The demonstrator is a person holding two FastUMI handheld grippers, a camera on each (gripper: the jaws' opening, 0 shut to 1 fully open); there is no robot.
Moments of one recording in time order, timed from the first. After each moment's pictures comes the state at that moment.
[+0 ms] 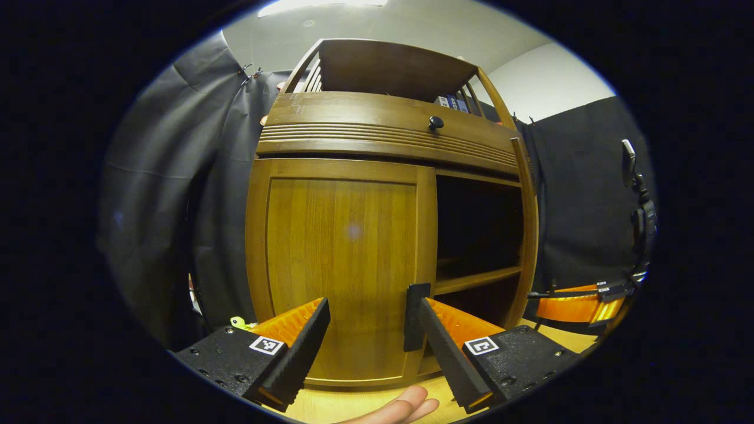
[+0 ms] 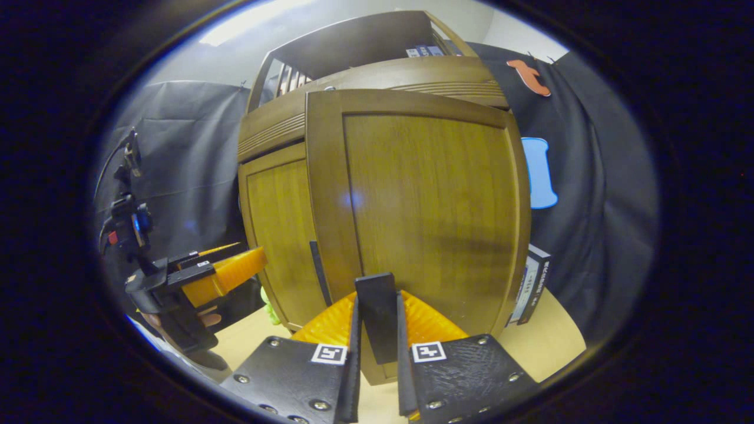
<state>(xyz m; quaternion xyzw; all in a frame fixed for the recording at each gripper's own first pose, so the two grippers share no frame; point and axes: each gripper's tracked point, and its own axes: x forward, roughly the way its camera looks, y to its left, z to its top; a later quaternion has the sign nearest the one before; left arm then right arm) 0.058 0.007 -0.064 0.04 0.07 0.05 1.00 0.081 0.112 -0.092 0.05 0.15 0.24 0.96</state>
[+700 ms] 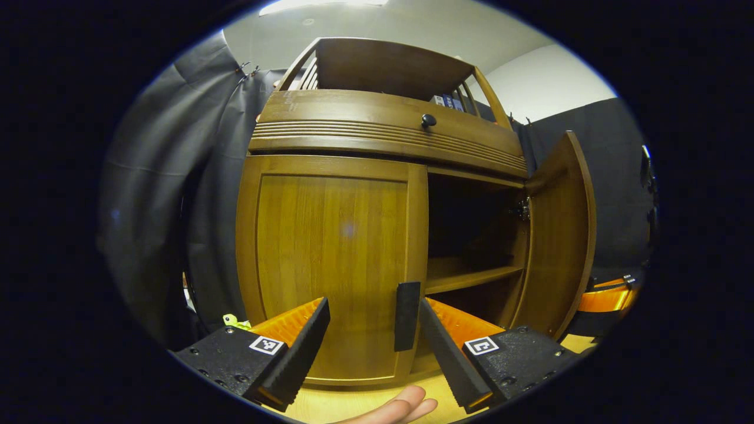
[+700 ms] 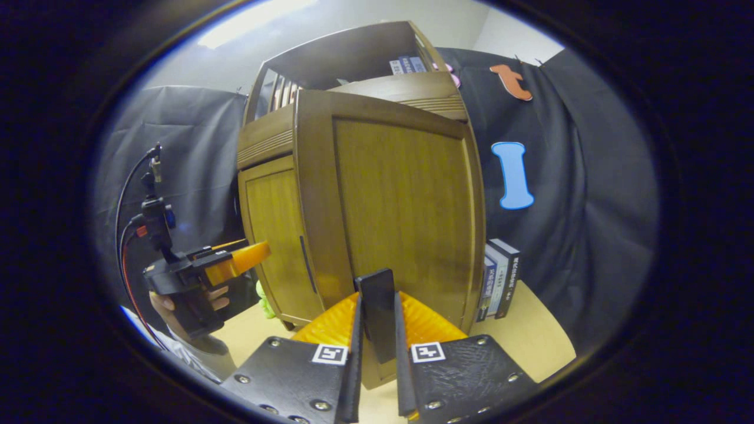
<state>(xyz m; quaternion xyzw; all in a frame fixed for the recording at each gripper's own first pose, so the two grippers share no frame) 0.060 -0.007 -0.068 0.04 0.07 0.04 1.00 0.043 0.042 -0.088 0.04 0.15 0.21 0.96</state>
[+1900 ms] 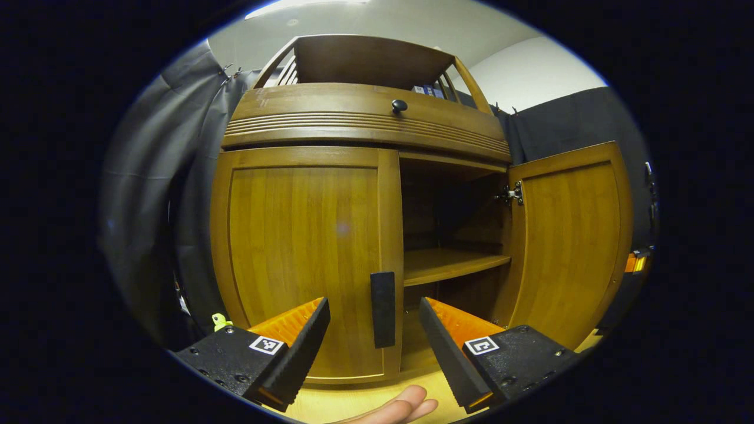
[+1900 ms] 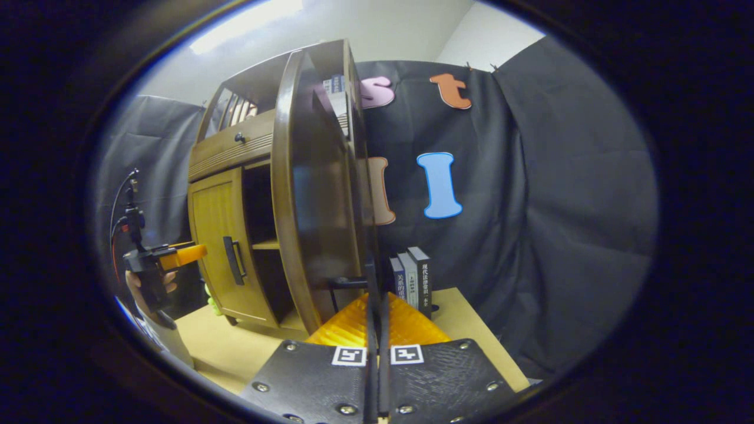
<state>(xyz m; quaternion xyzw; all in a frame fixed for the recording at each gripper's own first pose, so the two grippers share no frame) 0.070 -0.038 -0.092 0.06 0.08 0.02 0.99 0.070 -0.147 -0.102 0.05 0.12 0.14 0.98</state>
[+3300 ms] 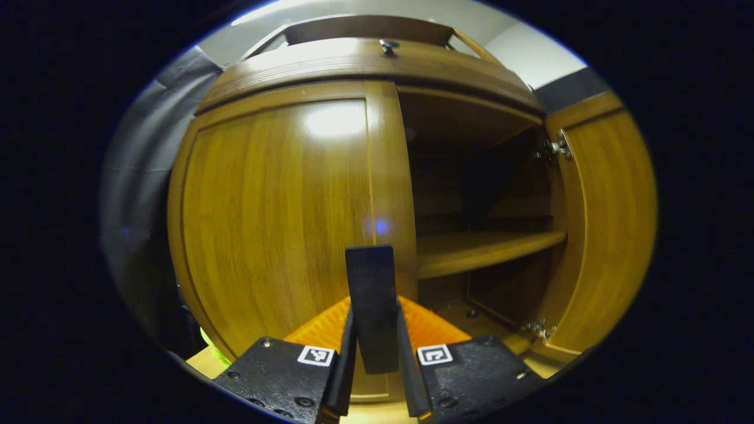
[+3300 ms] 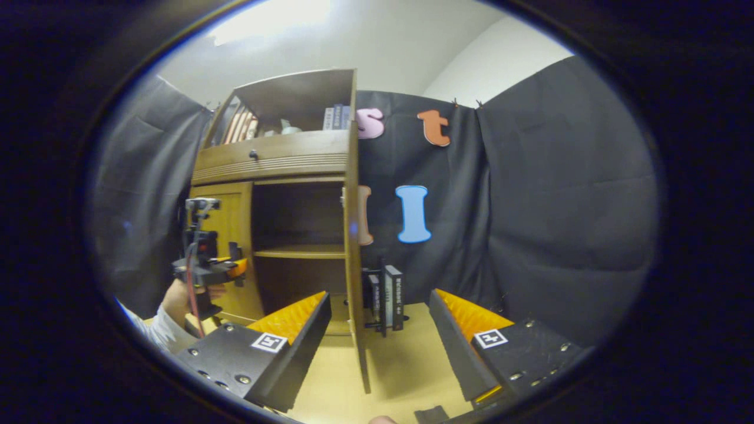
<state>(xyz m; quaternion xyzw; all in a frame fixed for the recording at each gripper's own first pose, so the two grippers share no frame) 0.144 -0.027 -0.154 0.08 0.09 0.08 0.99 -0.051 -0.147 -0.063 0.01 0.03 0.06 1.00</state>
